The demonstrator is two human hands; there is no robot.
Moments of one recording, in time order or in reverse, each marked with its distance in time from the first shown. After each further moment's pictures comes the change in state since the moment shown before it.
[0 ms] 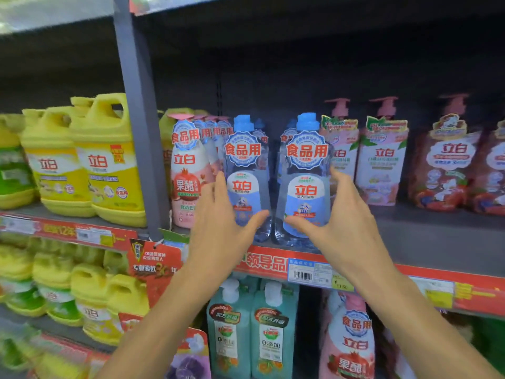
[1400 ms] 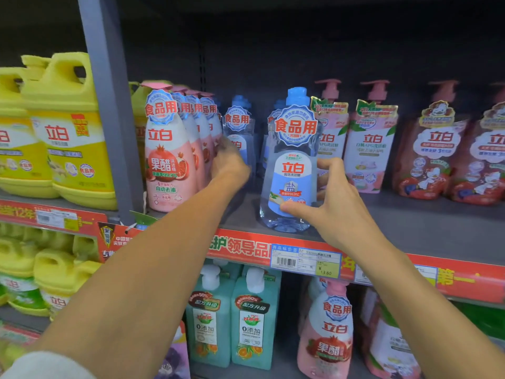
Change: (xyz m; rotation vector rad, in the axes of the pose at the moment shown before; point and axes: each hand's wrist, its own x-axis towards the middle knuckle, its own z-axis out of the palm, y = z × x) left_hand 0.129 -0.014 0.099 0.134 -0.195 -0.317; right_hand 0.023 0.026 -0.004 0.055 -0.117 0.030
